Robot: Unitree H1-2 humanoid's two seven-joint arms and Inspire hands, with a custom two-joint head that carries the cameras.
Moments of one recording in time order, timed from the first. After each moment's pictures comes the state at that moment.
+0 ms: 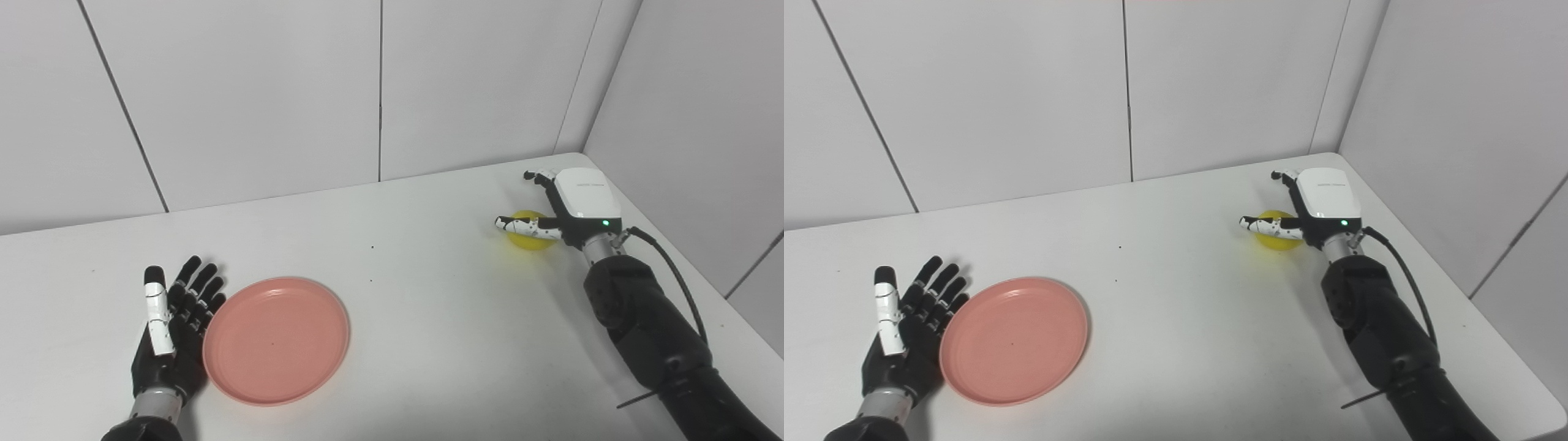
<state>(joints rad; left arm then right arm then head) -0.22 -0.02 0.07 -0.06 -0.36 0.42 -0.02 -0.36 -0.56 0.05 0.30 -0.91 0.12 -0.16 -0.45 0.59</state>
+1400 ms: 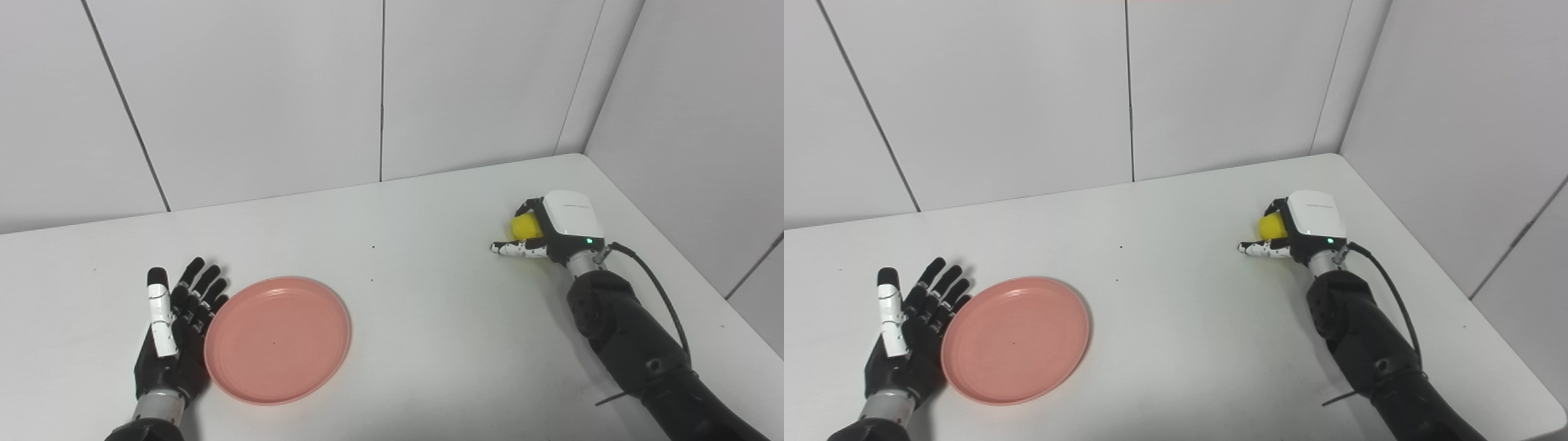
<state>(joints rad) -0.20 -0.01 0.04 -0.07 -0.37 0.42 0.00 -0.39 -0.54 0.16 0.43 -0.80 0.18 -0.21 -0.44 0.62</state>
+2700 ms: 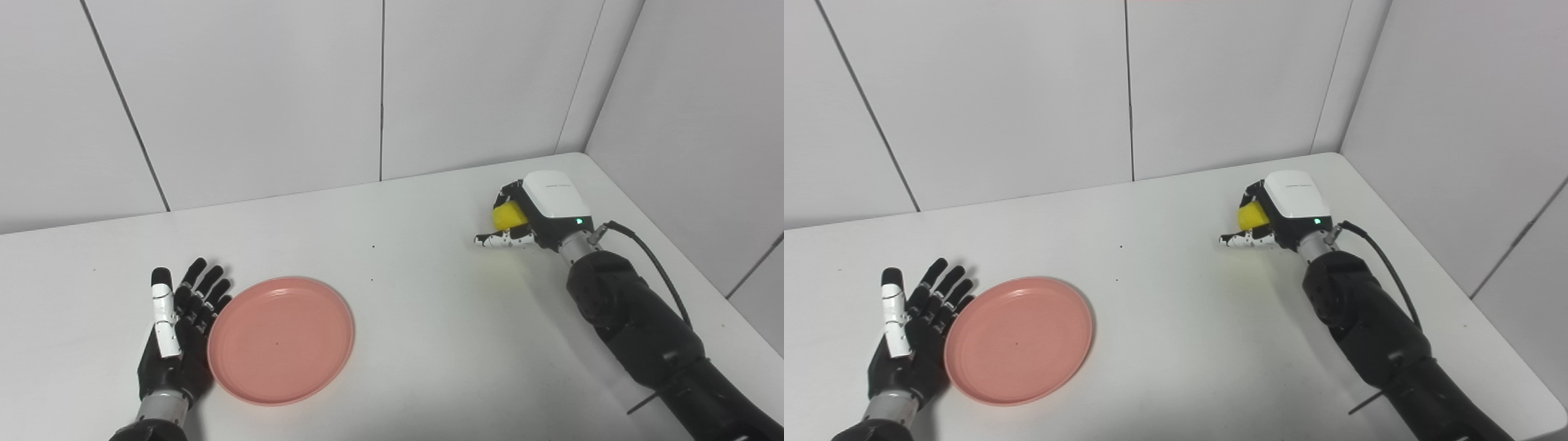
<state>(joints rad) -0.20 -0.02 0.02 -0.08 -0.39 0.42 0.02 -0.38 -0.60 0.19 0.14 -0.77 0.13 -0.04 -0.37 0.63</state>
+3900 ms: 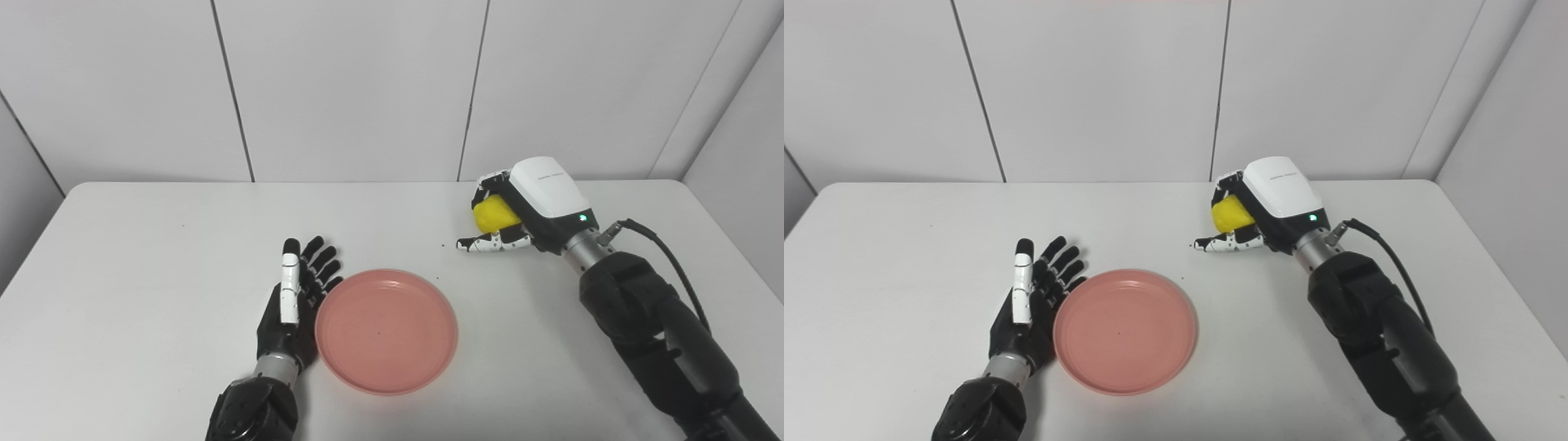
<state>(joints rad) -0.17 -0.14 -0.07 -0.11 -0.27 0.42 0.09 -0.49 -0.49 0.30 -0.10 -0.80 0.03 0.17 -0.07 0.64</state>
